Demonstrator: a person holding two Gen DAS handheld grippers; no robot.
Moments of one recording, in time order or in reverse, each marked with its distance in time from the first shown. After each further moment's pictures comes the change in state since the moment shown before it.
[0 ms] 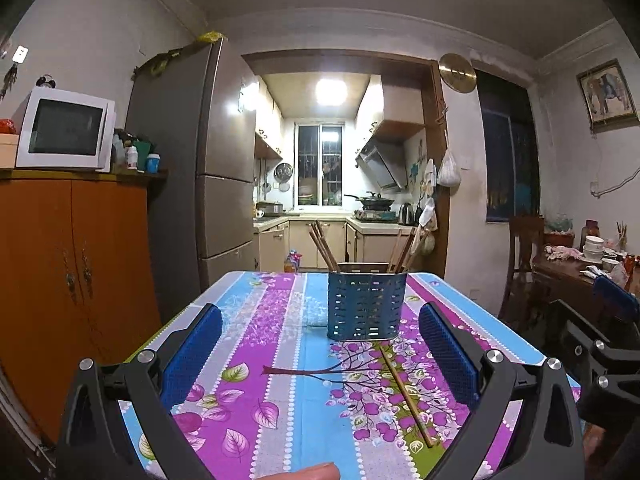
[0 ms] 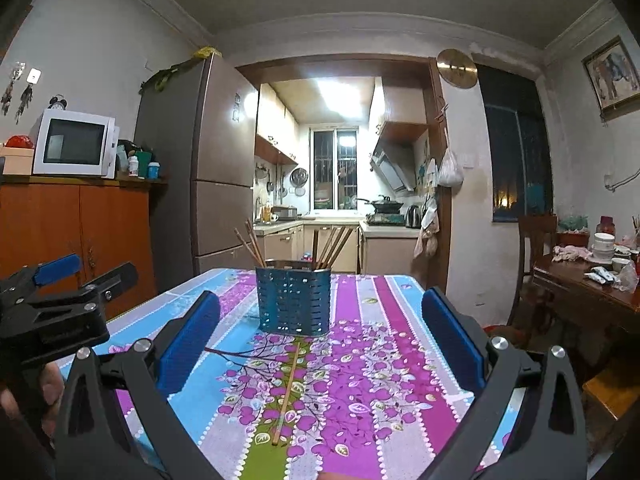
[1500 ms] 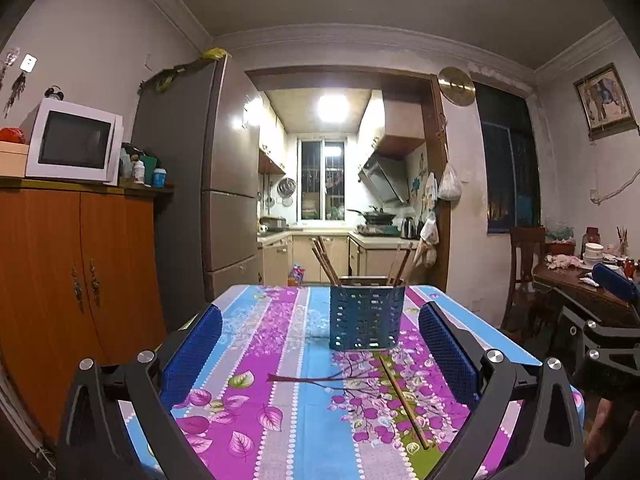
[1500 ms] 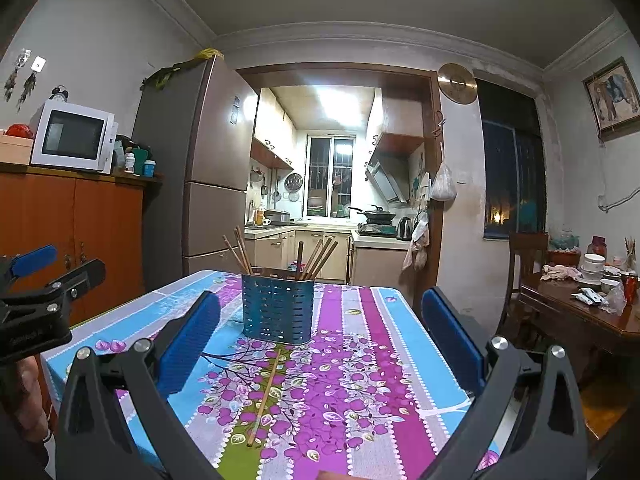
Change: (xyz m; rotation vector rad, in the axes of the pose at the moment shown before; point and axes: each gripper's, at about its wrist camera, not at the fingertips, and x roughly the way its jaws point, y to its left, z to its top) left arm -0.026 -0.004 0.000 0.006 -0.066 0.024; right arm -0.010 -0.004 0.011 -0.055 -0.016 -0.028
